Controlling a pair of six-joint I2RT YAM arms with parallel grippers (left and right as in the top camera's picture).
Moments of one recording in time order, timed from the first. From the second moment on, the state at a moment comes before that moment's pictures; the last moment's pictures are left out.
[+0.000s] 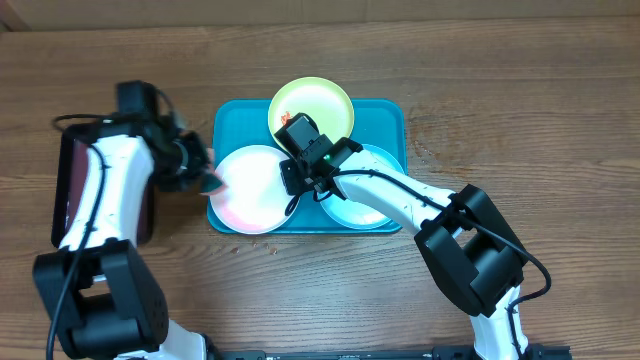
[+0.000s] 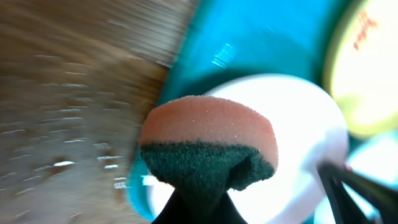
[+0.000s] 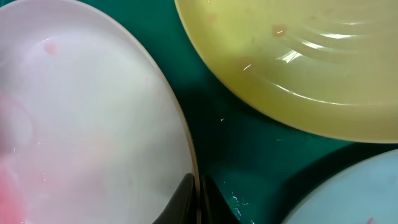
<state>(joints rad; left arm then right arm) 0.14 1.73 1.30 -0.94 0.28 -0.32 0.76 2.10 1.52 -0.53 -0.03 0.45</state>
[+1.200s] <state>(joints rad) -0.14 1.89 1.20 -0.74 0.08 -0.38 0.71 2.17 1.52 -0.48 -0.11 0.49</state>
